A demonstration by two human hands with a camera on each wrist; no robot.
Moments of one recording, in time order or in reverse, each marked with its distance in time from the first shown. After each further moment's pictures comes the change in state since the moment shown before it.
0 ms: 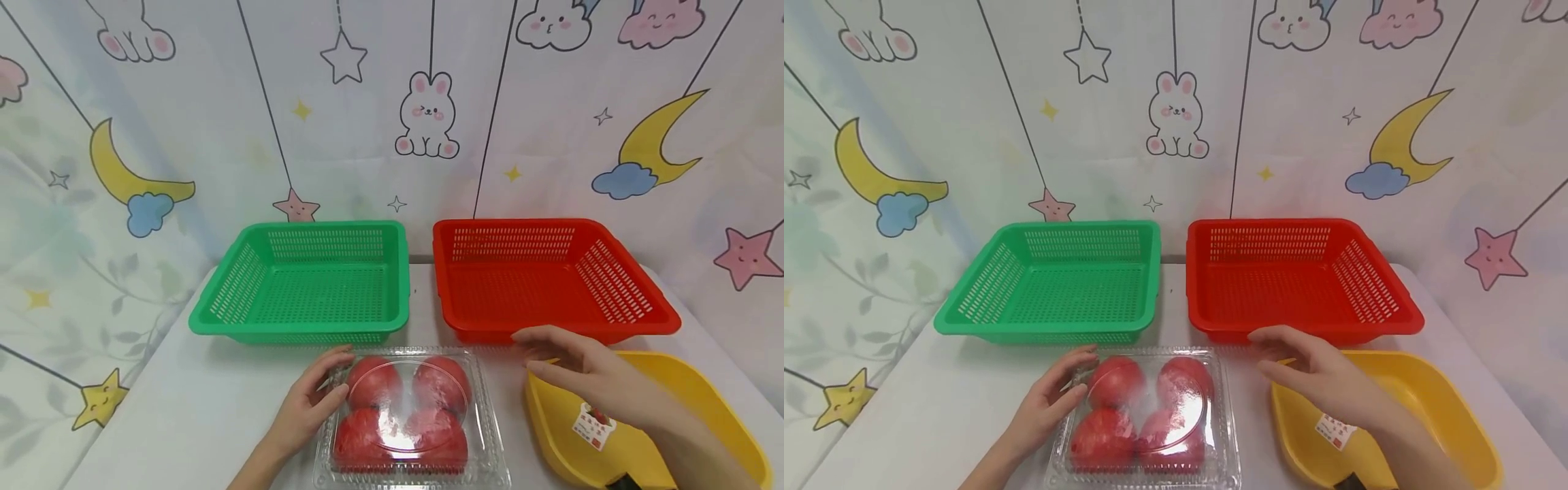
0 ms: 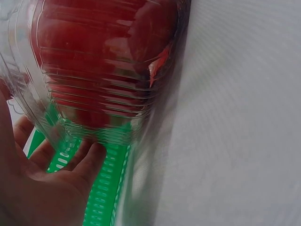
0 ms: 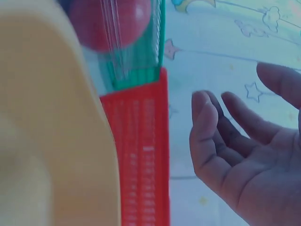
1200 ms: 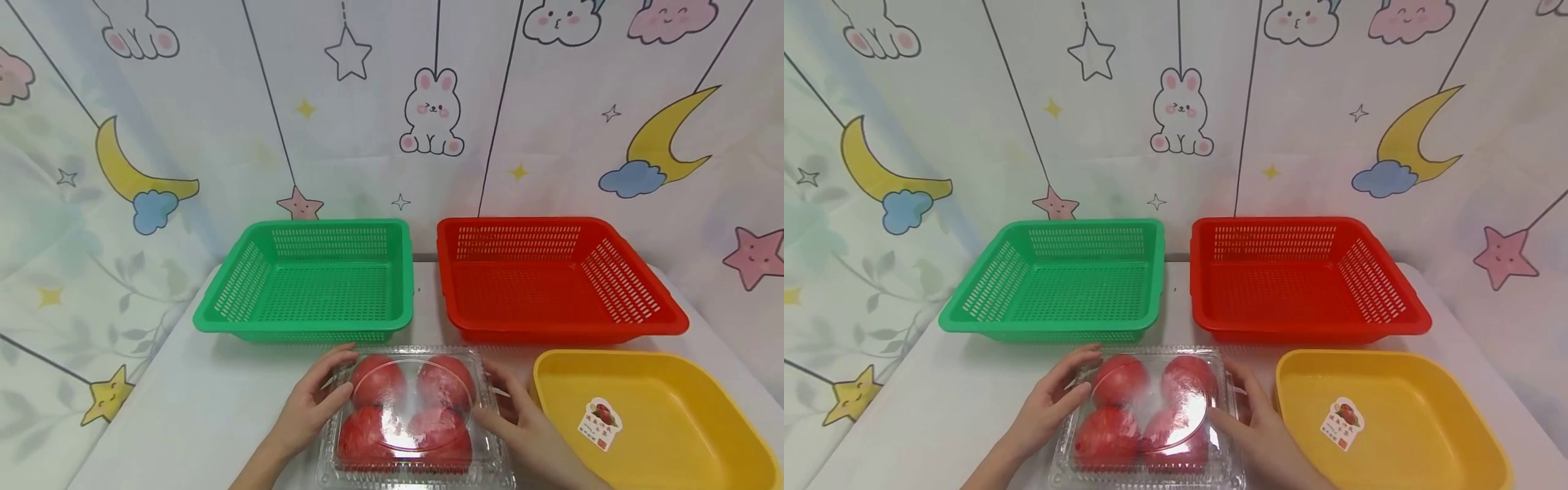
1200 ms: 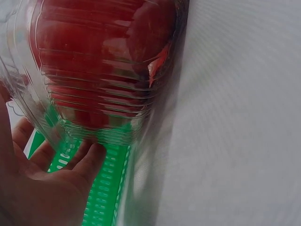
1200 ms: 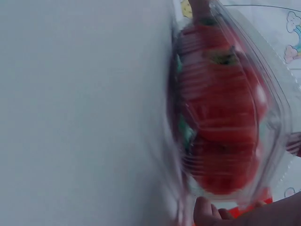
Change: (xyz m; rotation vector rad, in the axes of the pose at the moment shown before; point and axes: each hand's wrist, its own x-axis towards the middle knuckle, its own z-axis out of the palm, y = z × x) left_hand 0.000 0.002 0.000 -0.006 -0.009 -0.030; right_hand 0.004 0.025 0.116 0.360 0.185 0.336
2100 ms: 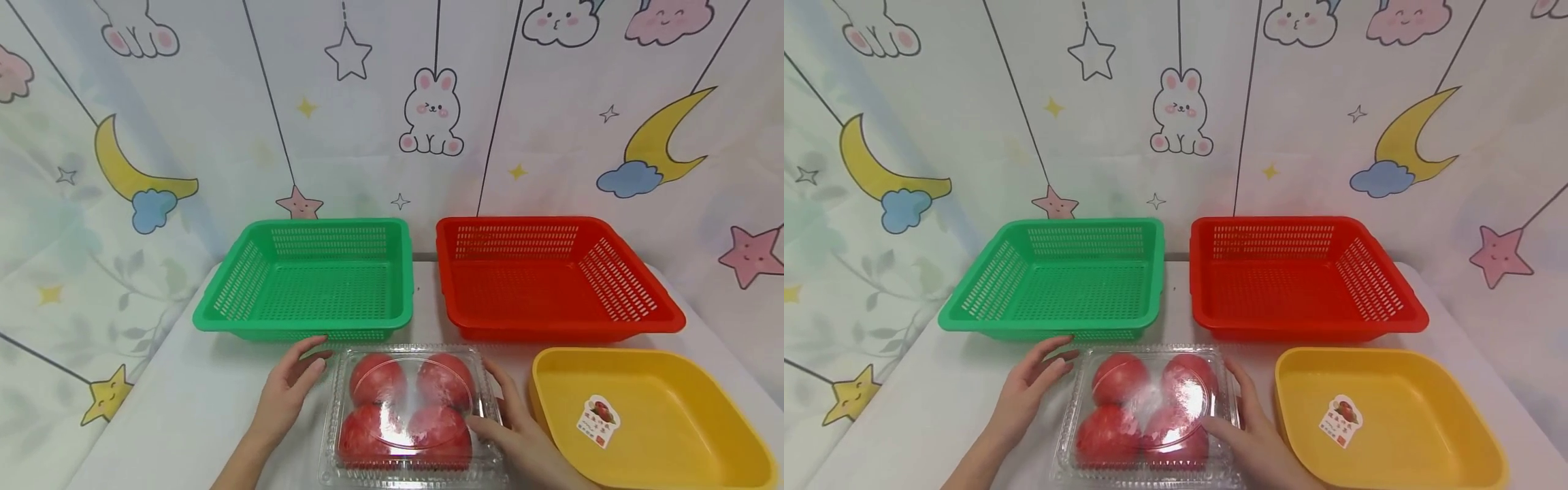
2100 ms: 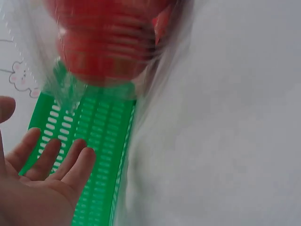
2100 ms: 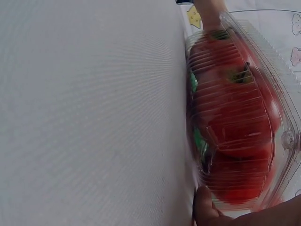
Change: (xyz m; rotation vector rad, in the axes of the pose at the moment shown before) left_hand 0.003 0.006 -0.024 -0.016 0.192 -0.130; right_hand -0.002 0.011 0.009 0.176 -0.100 -0.001
